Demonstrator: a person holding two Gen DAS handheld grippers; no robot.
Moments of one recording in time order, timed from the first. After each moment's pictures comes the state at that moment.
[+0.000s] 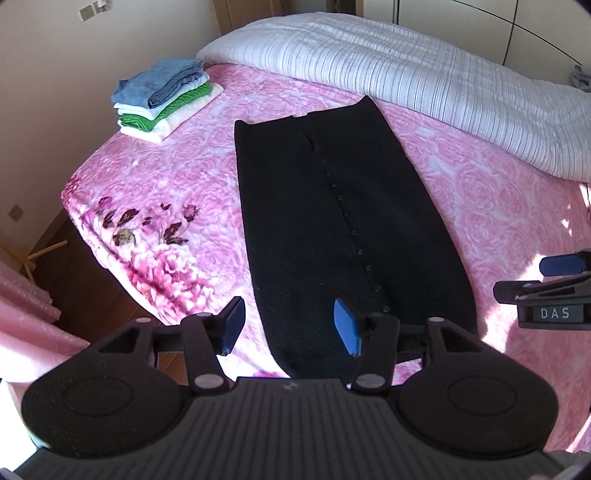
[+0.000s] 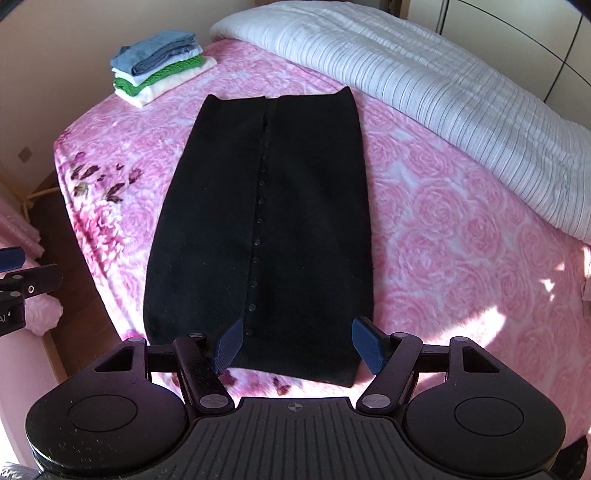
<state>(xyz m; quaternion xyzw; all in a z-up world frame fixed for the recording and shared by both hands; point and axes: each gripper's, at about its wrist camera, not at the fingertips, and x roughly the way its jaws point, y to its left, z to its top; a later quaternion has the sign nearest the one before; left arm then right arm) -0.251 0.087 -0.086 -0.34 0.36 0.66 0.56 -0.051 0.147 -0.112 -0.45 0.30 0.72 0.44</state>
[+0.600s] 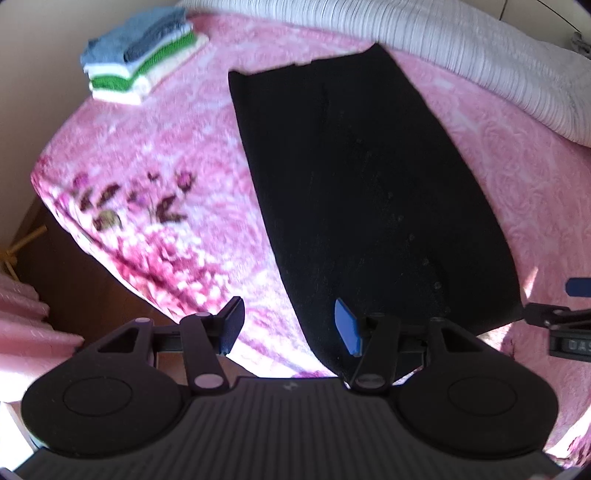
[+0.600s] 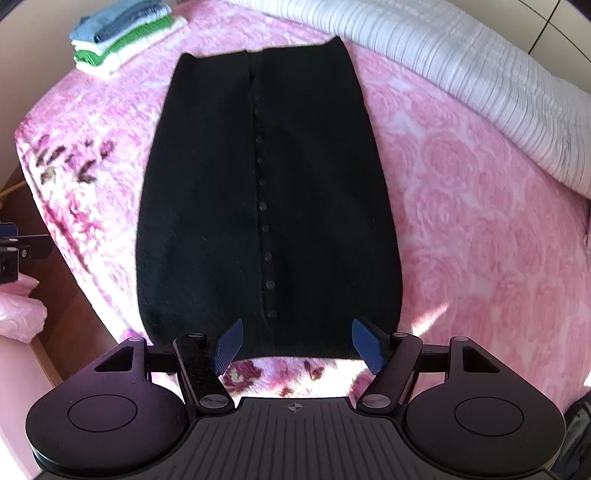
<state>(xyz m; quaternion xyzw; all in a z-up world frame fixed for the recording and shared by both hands) -0.333 0.135 -0.163 -0.40 0.40 0.61 0.56 -0.104 0.148 -0.174 -0.49 0.35 0.65 0.47</state>
